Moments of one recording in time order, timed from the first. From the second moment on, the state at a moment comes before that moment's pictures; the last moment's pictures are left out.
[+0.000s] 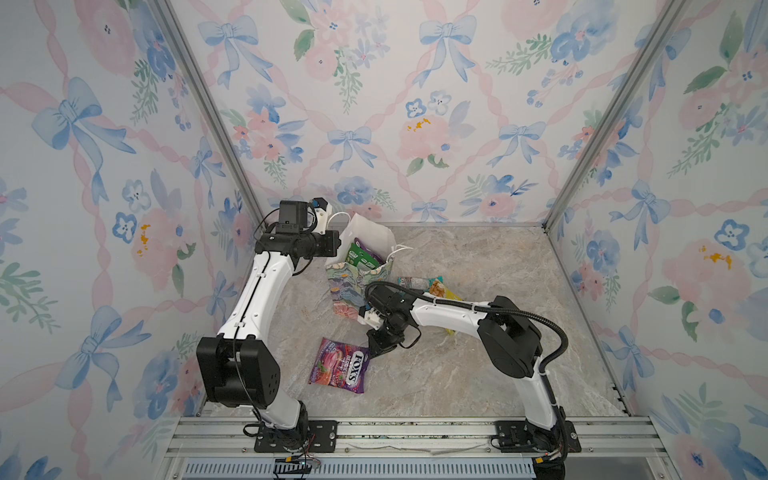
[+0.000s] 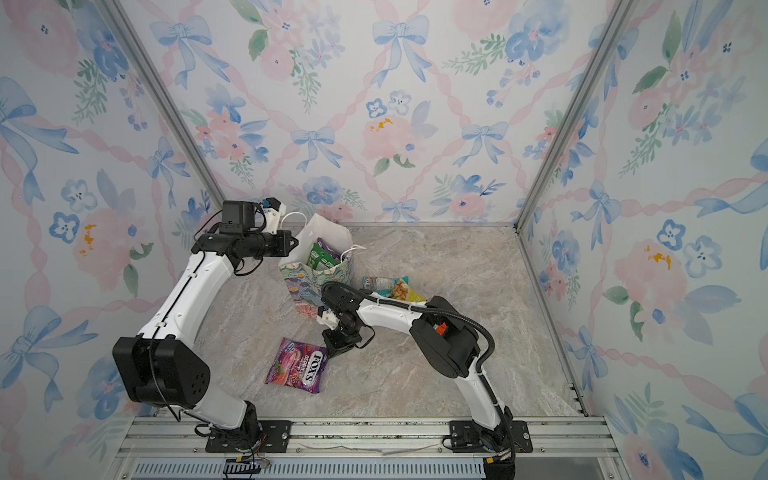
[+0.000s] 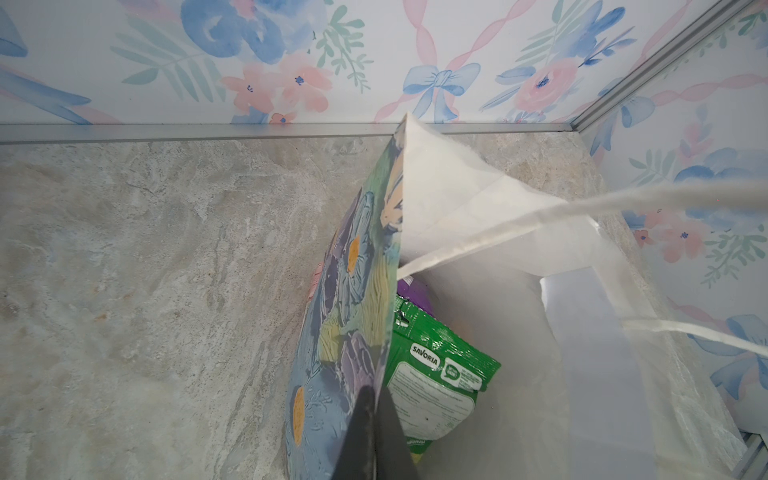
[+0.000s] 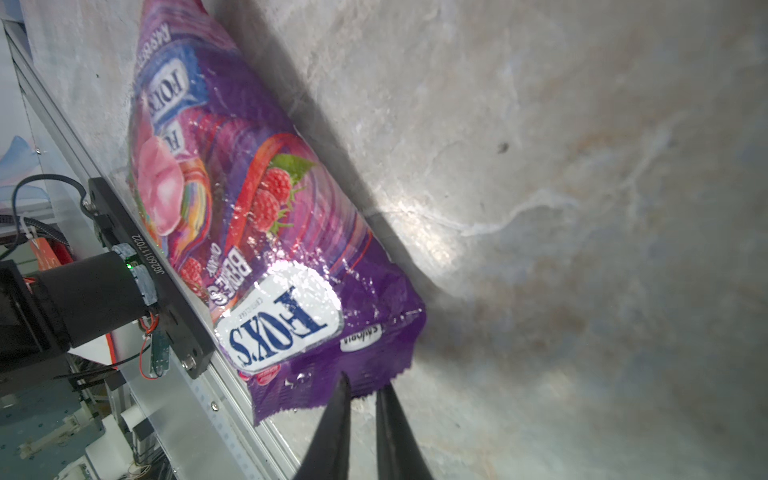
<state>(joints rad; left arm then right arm) -0.06 1.56 1.52 -0.71 0.39 -0.07 0.96 2.15 1.59 -0.72 -0.52 0.38</state>
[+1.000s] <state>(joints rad) -0.06 1.56 1.52 -0.71 0.39 -0.07 0.91 1.89 1.30 -0.54 -0.41 0.40</state>
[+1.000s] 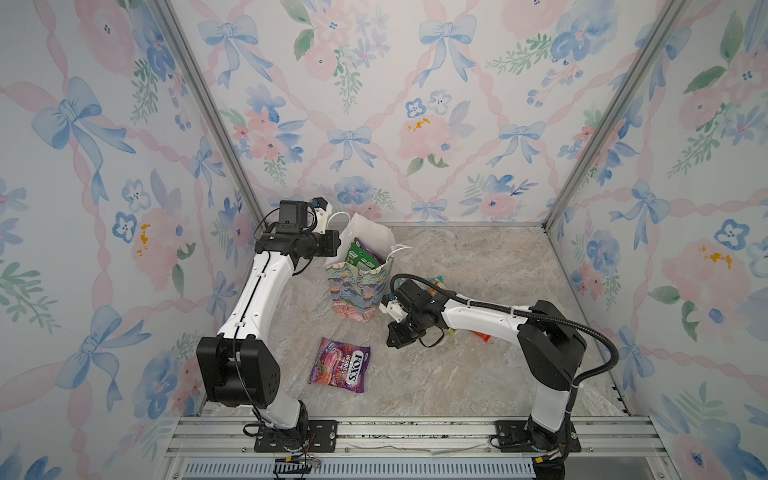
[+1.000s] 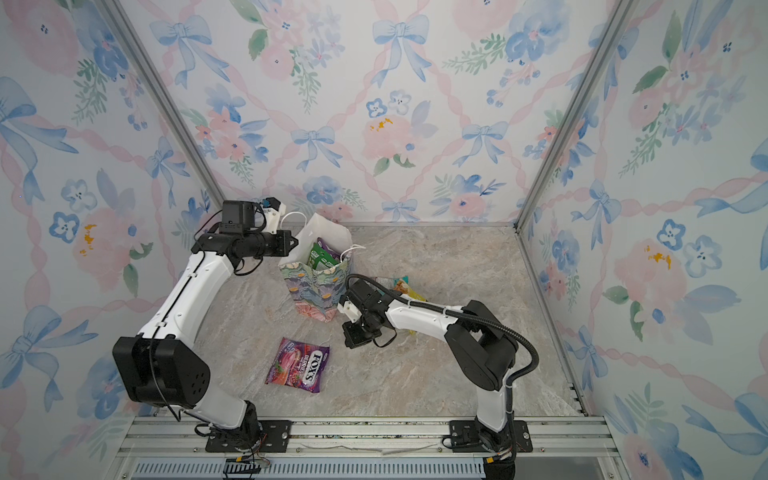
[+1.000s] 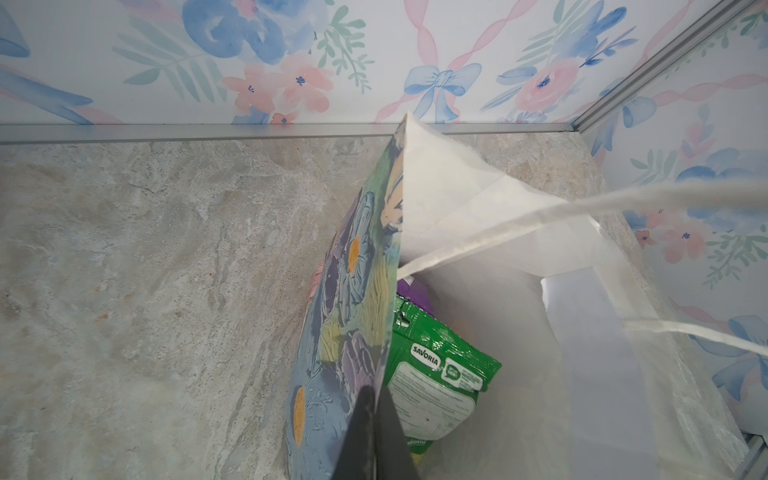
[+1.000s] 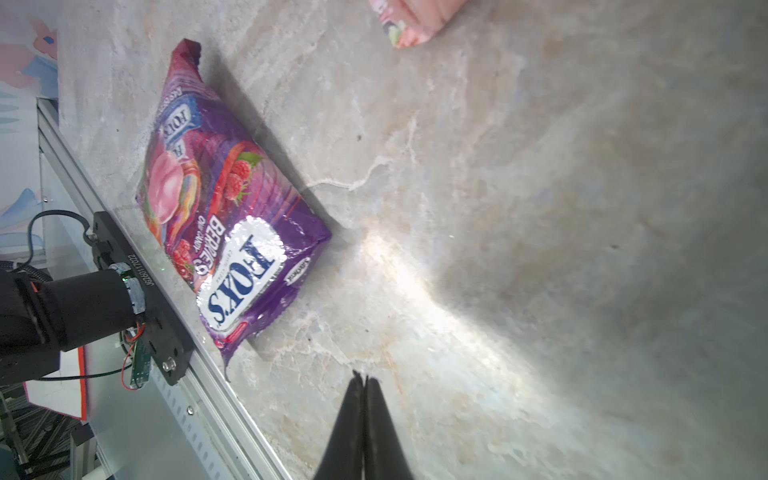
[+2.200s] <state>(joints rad) -0.06 1.56 1.52 -0.71 0.39 -0.07 0.98 2.16 1.61 -0.69 -0.41 0.31</state>
